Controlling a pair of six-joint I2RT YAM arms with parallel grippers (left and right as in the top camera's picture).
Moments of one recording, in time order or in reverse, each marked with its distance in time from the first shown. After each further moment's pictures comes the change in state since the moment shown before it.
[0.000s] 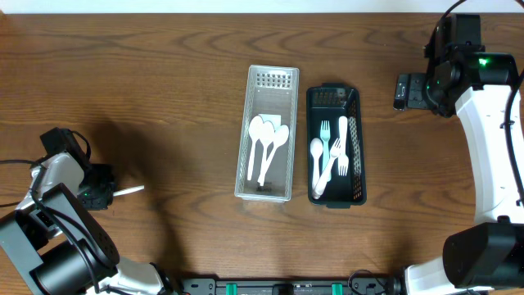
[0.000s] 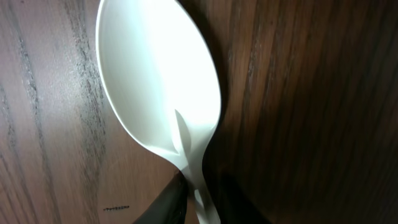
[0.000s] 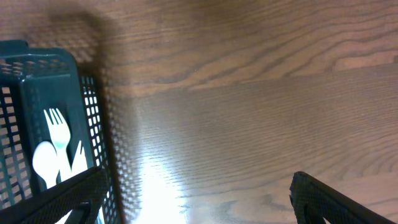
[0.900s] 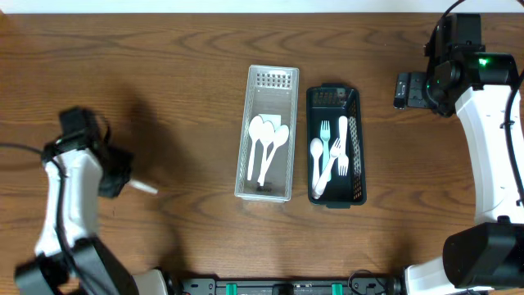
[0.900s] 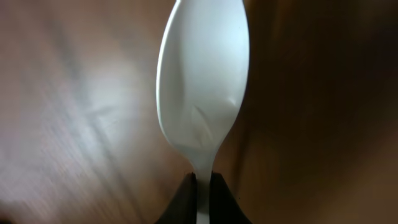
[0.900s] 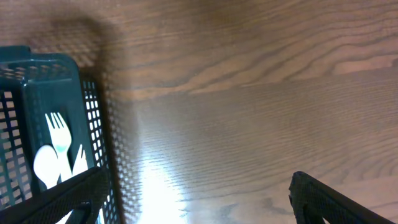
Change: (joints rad) left arm -0.265 -0.272 0.118 -0.255 0.016 0.227; right arm 0.000 0.000 0.000 0.014 0.000 0.000
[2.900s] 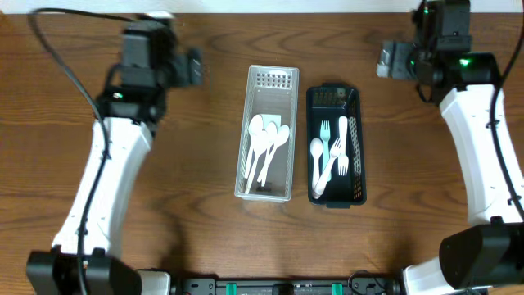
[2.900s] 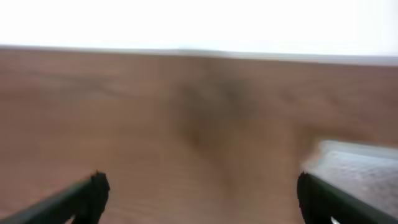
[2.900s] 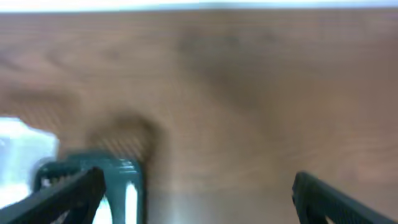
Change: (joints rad) left arm -0.397 0.081 0.340 0.502 -0.076 0.663; right arm 0.093 0.006 -0.003 0.399 -0.019 -0.011
